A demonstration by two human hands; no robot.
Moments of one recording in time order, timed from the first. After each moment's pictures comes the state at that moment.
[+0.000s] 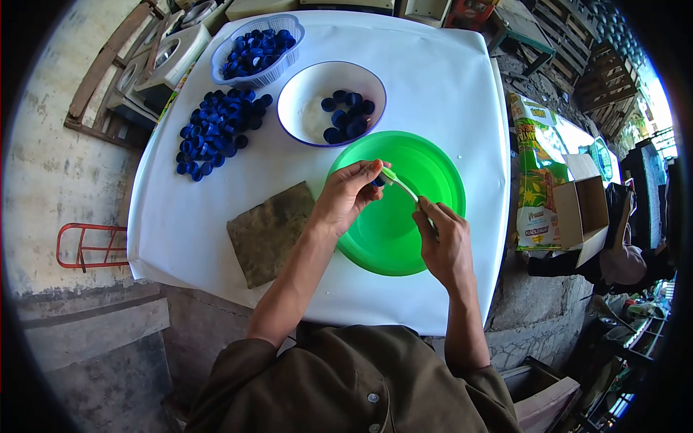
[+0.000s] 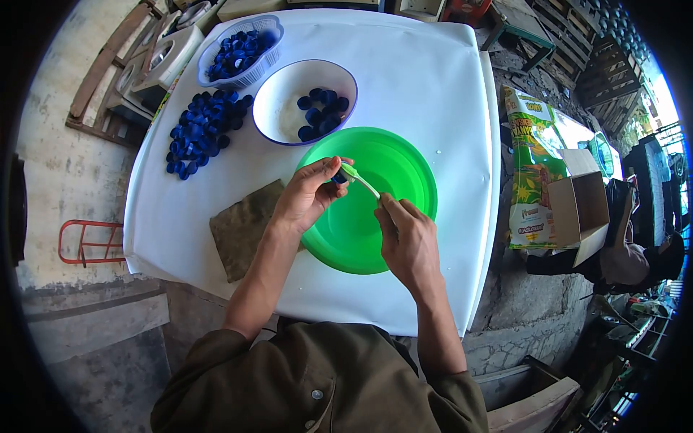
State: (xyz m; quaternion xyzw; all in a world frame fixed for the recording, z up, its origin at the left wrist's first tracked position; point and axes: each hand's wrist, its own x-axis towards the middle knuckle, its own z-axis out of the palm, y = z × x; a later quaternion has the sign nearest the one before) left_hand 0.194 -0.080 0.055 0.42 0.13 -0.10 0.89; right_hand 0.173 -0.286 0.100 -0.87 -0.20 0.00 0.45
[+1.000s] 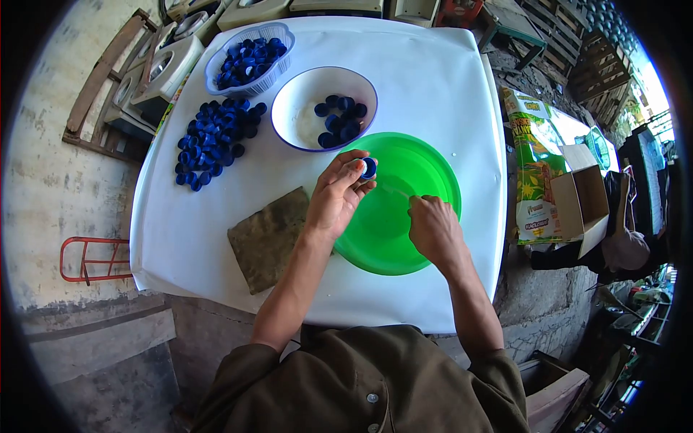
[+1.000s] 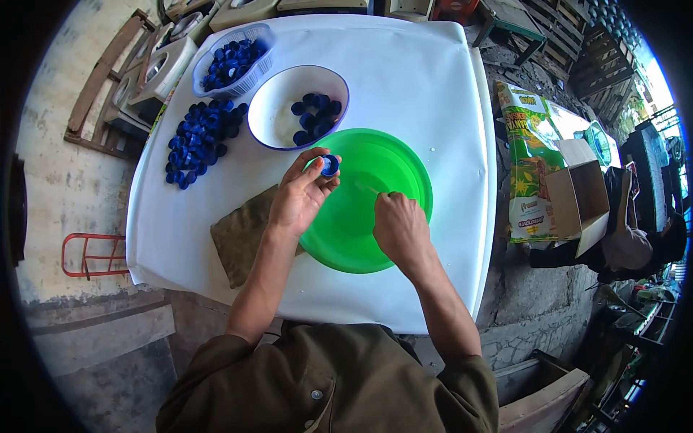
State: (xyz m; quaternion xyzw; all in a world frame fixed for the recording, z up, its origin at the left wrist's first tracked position) left_hand 0.191 -0.078 0.055 0.37 0.10 -0.02 0.92; right_hand 0.203 -0.282 0.075 -0.95 -0.23 0.10 0.17
